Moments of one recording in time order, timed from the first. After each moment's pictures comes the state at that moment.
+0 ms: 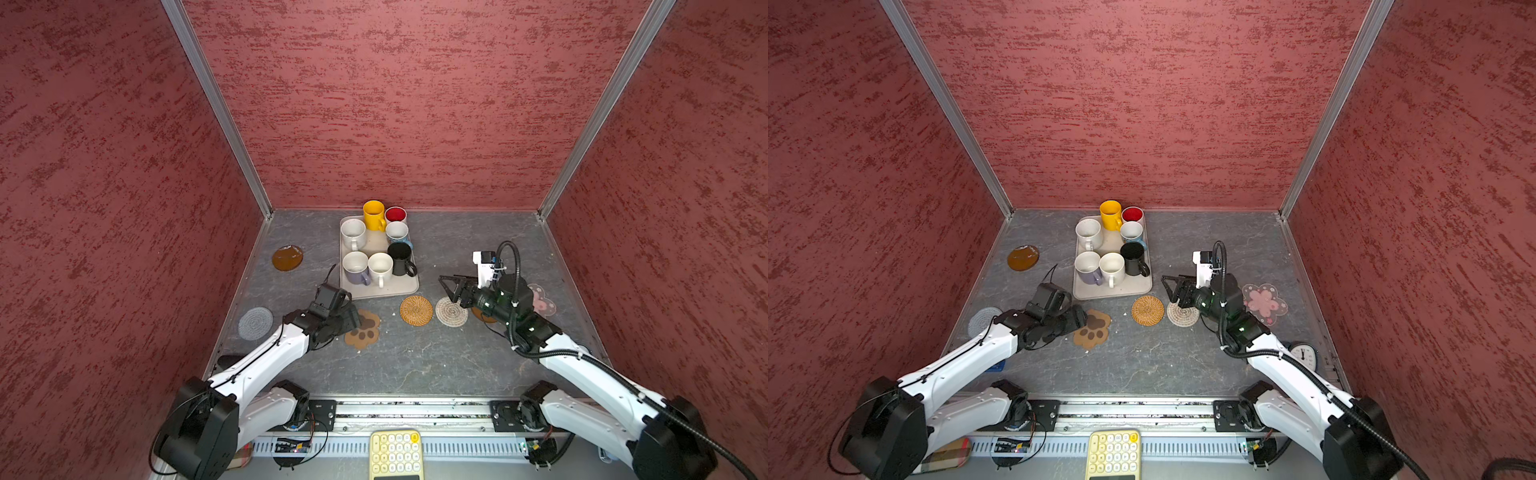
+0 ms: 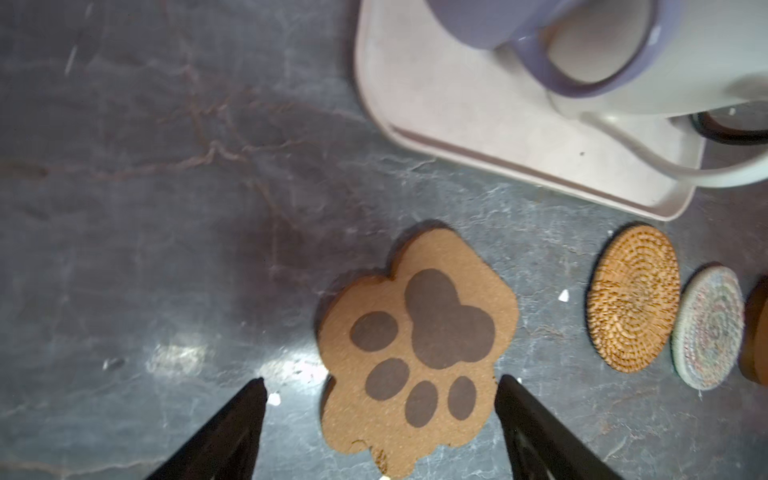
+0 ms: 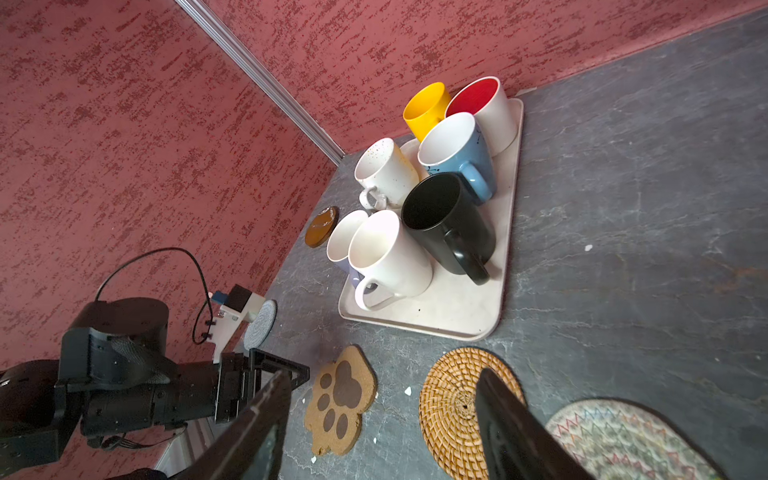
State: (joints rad) left arm -0.45 1.07 0.54 -0.55 -0.03 -0.82; right arm 0.52 0.98 0.54 0.19 -0.24 0.64
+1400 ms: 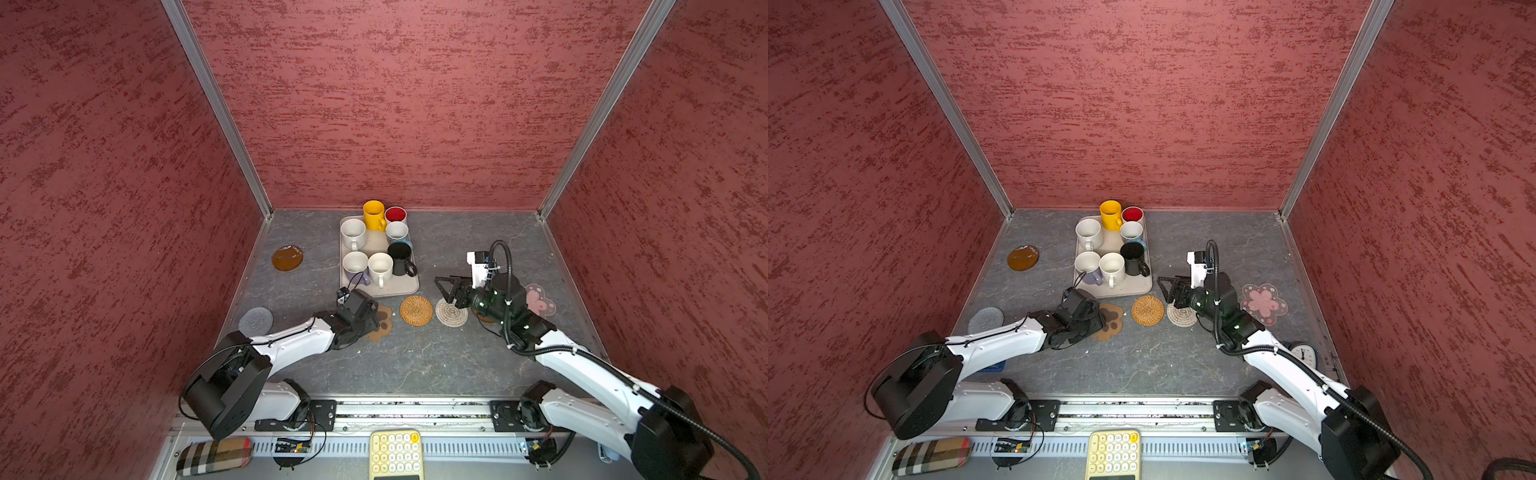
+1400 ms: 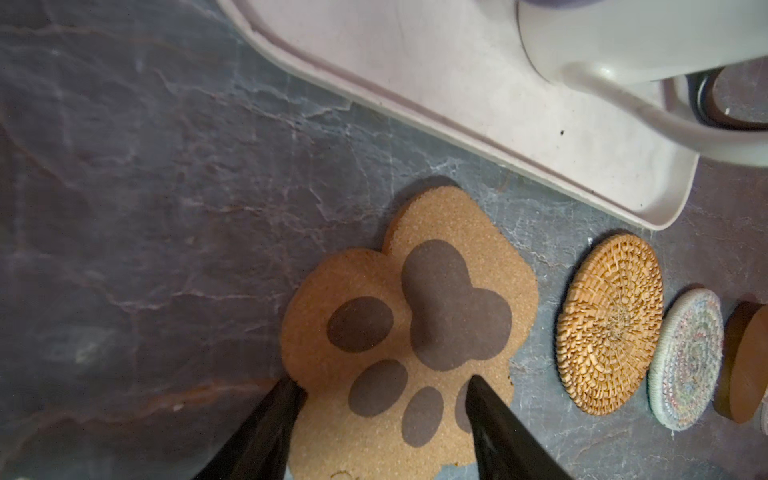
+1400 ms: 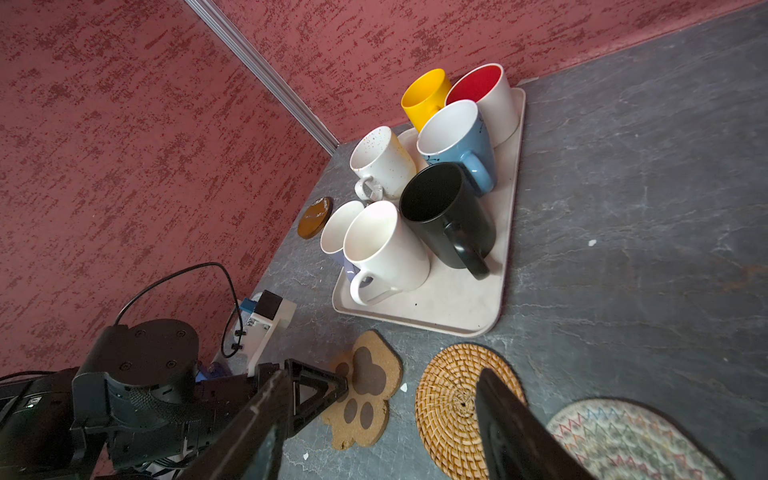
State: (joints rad) left arm -0.66 1.34 0.56 -0.26 -0.09 -1.07; right arm 0.56 1.02 0.56 0.19 -0.20 0.63
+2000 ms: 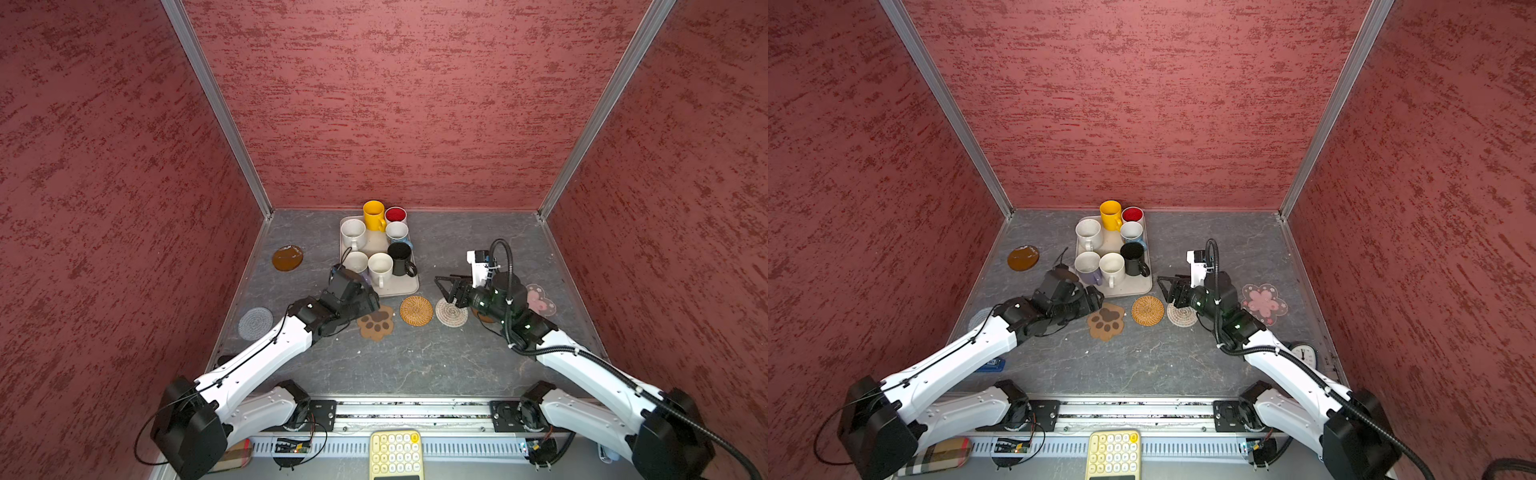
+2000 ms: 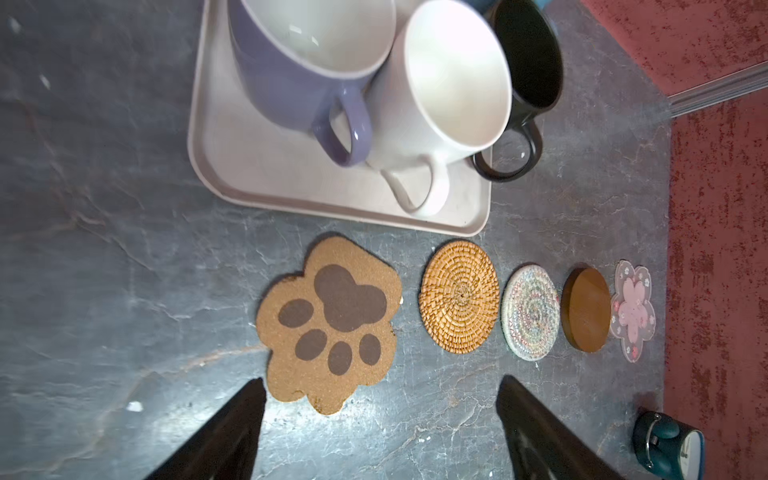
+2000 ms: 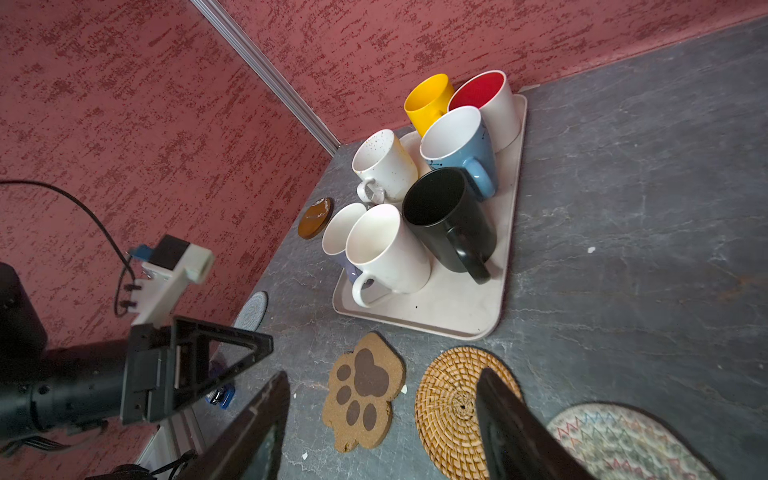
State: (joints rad) left arm -0.58 1.09 0.83 -0.60 -0.08 -0.88; right arm 0.56 1.03 0.60 0.16 -0.21 0.60
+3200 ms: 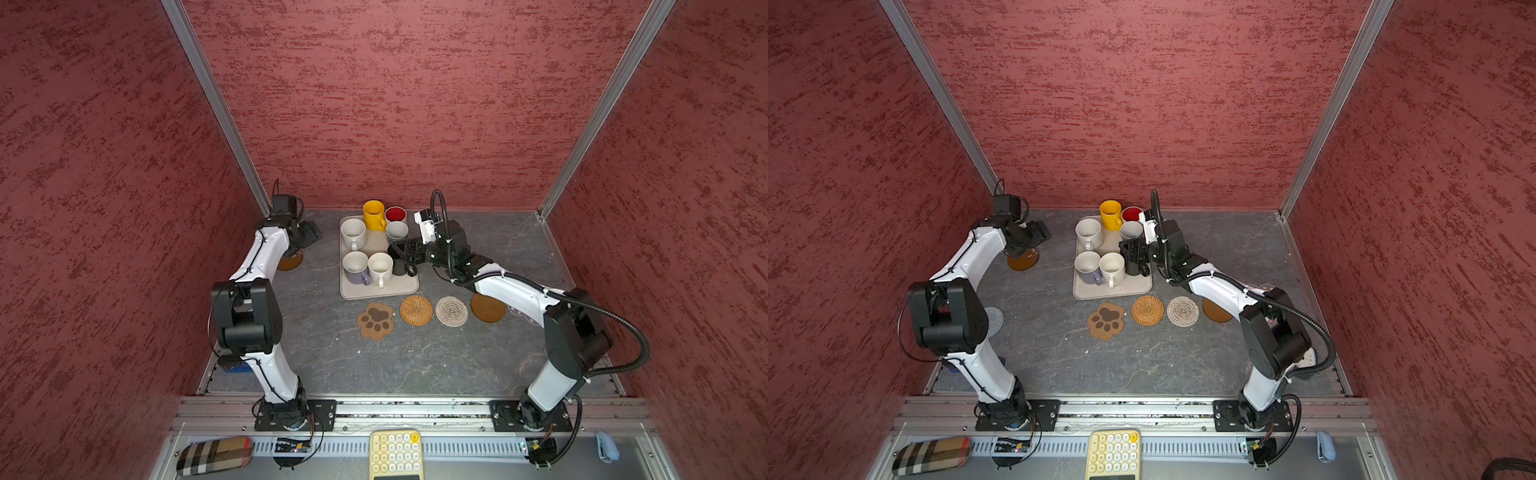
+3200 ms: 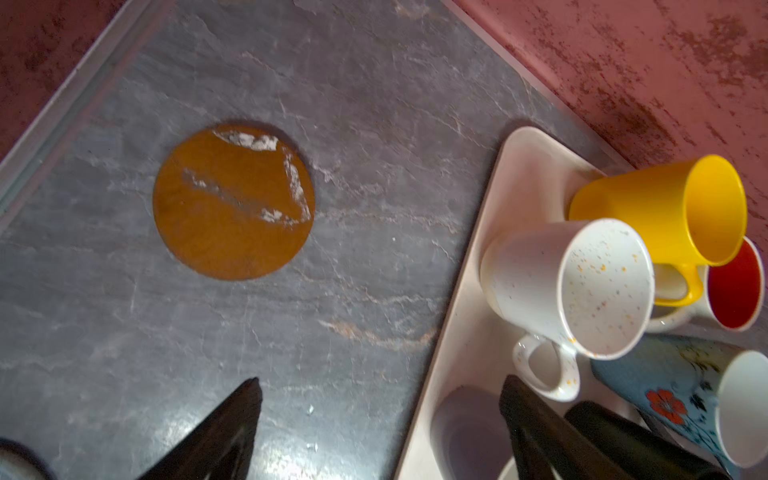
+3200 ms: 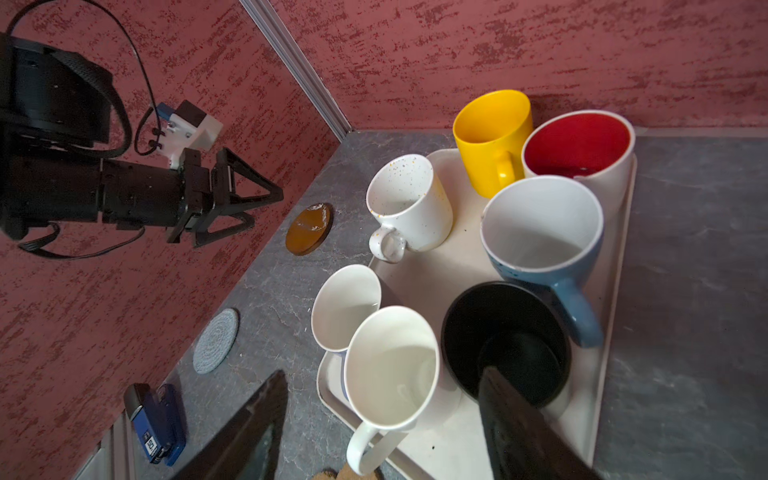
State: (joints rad) left arm 0.11 1.84 1.58 -0.74 0.03 -0.48; right arm 0.58 1.73 1.24 0.13 -0.28 0.44
